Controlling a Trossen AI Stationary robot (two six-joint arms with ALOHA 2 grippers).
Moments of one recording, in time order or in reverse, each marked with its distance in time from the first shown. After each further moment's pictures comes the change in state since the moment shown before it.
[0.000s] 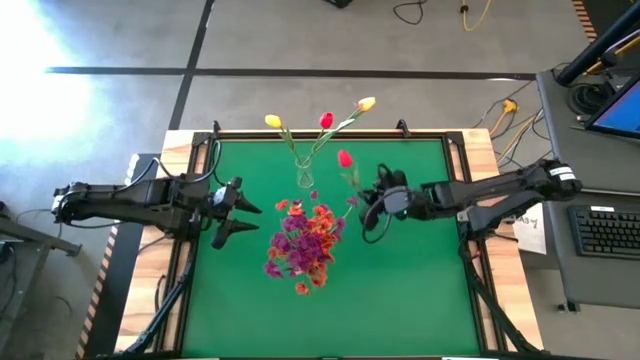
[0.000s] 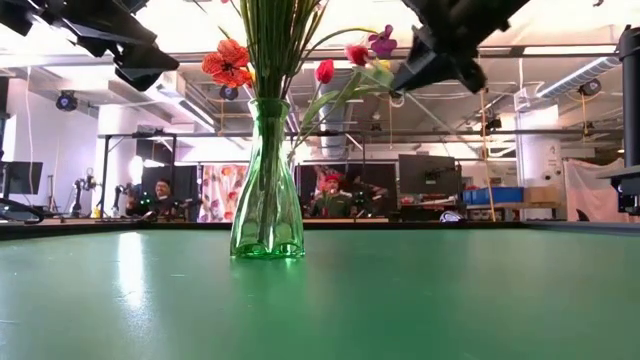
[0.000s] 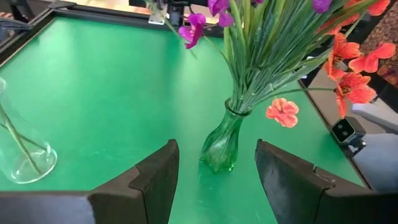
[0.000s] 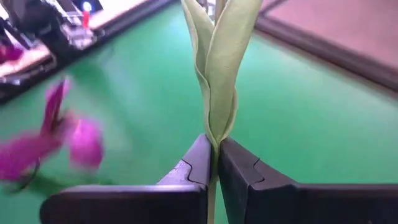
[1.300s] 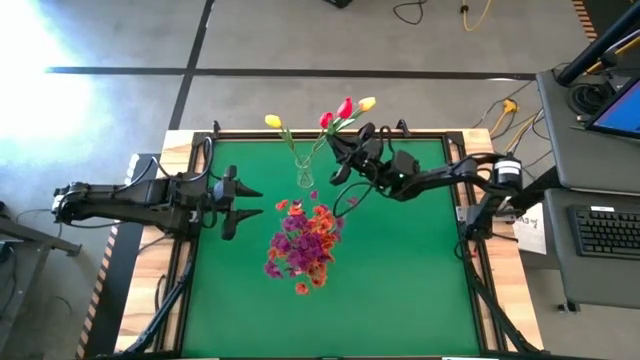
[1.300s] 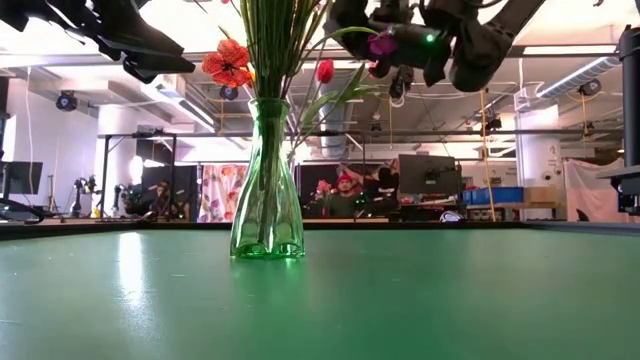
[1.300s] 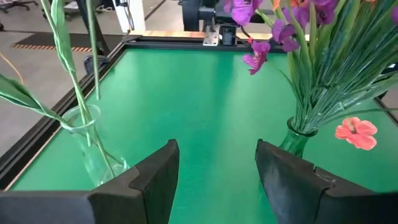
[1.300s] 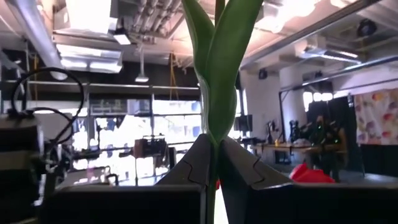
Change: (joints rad) left arm 0.000 -0.002 0.000 0.055 -0.237 0.097; right arm -0.329 0.446 -0.038 1.702 -0.298 -0.726
